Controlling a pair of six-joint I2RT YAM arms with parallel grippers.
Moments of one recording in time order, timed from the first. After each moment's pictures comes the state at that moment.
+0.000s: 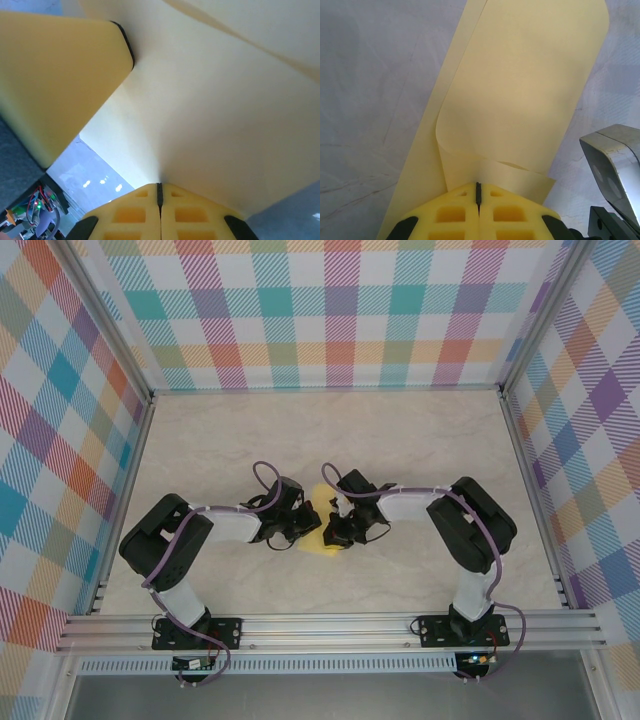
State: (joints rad) left arm -0.65 1.70 0.71 0.11 0.28 -1.08; right arm 0.73 1.84 0.95 -0.34 -0.61 0.73
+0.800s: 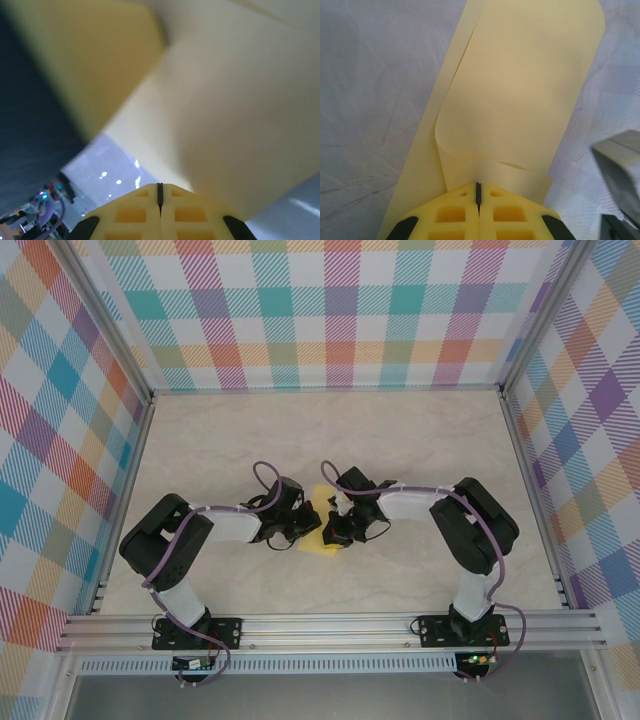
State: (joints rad) left arm -0.65 1.70 0.71 0.12 0.28 -1.08; right arm 0.73 1.84 0.98 -0.39 -0.63 0.71
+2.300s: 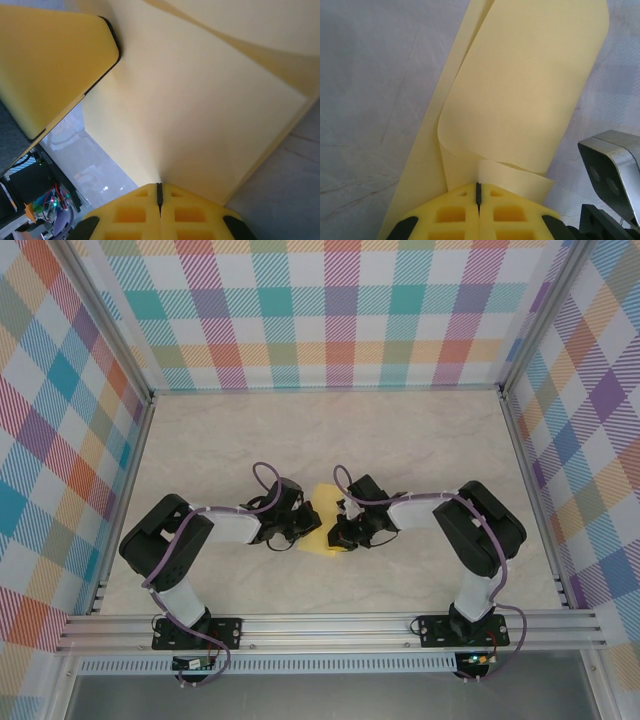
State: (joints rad) left arm -0.66 1.70 0.70 0.14 0.28 -1.08; right arm 0.69 1.79 0.82 -0.16 -0.67 0.79
